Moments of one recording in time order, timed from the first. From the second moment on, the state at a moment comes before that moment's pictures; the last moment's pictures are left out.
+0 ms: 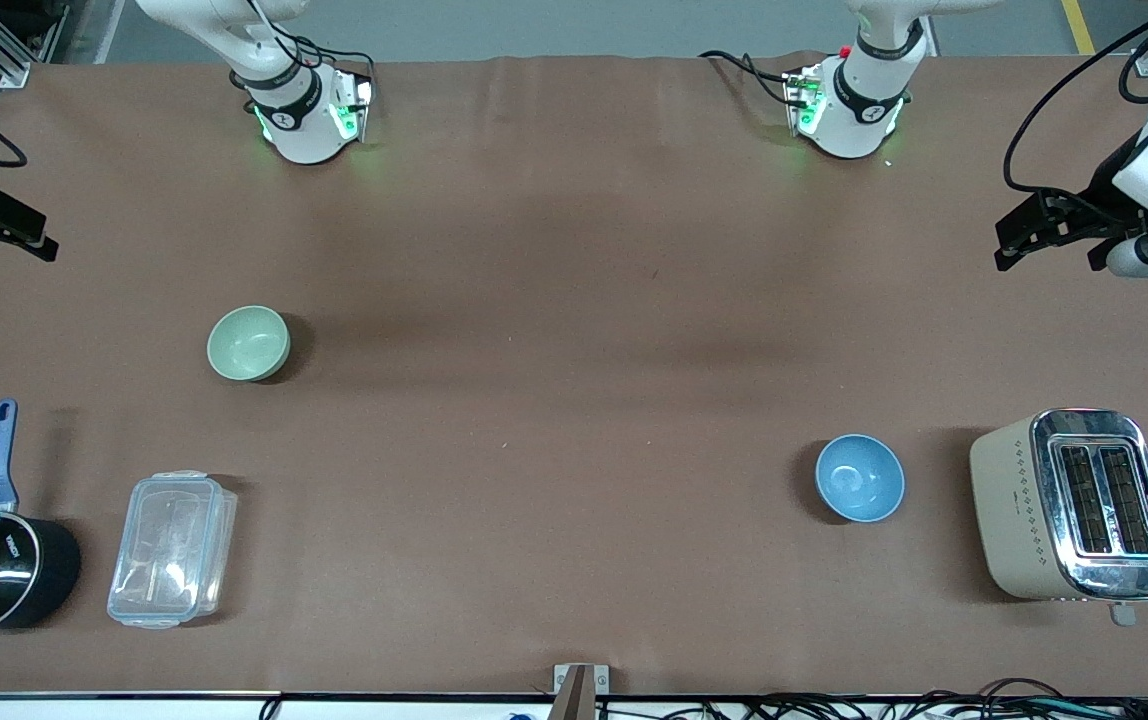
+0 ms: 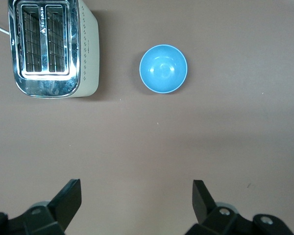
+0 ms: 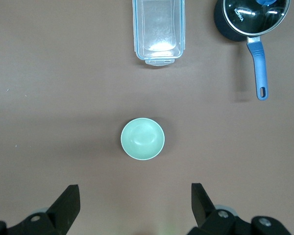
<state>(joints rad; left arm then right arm) 0.03 -0.02 -0.15 -1.58 0.01 1.58 -0.10 0.04 0.00 -0.11 -1.50 0.00 1.46 -0.04</state>
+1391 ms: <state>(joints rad) 0.04 0.51 -0.16 -1.68 0.08 2.21 -0.25 0.02 0.02 -0.19 -1.95 0.00 1.86 -0.20</state>
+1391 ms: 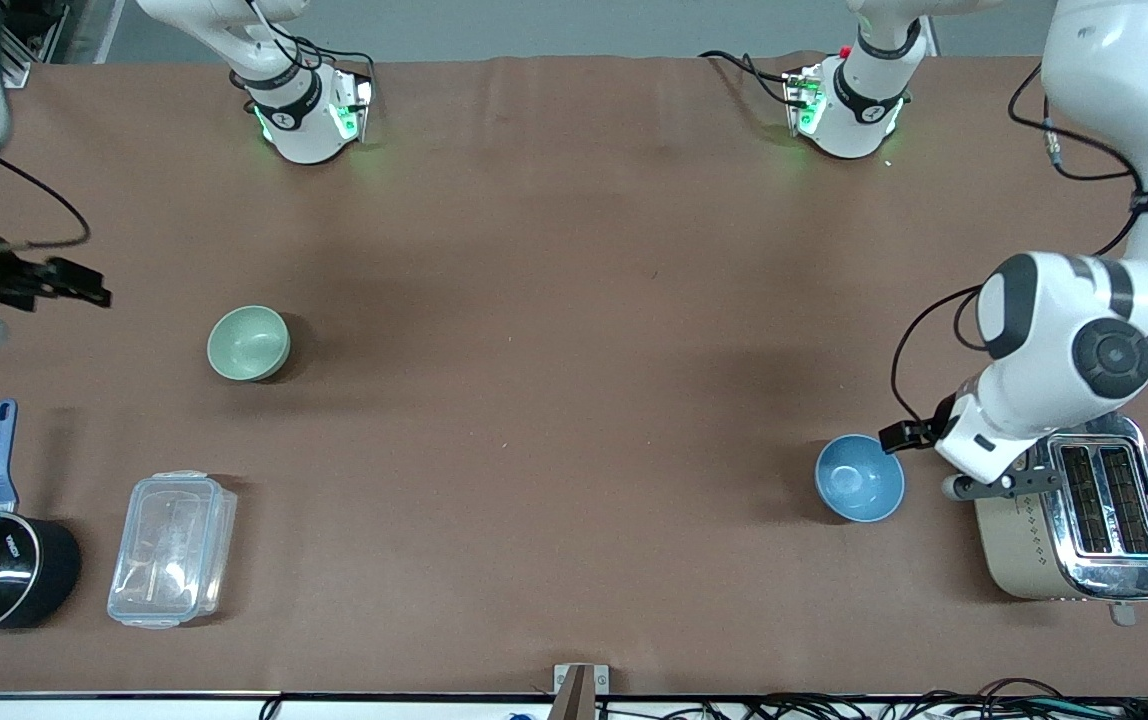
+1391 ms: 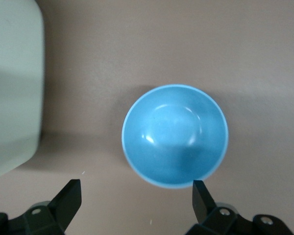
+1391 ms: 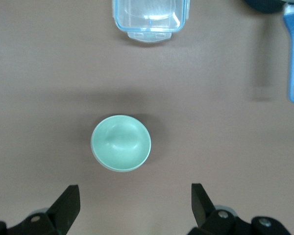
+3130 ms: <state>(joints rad) -0.04 0.65 -0.21 -1.67 0.17 2.35 -0.56 0.03 0.16 -0.18 -2.55 0.00 2.73 -0.21</state>
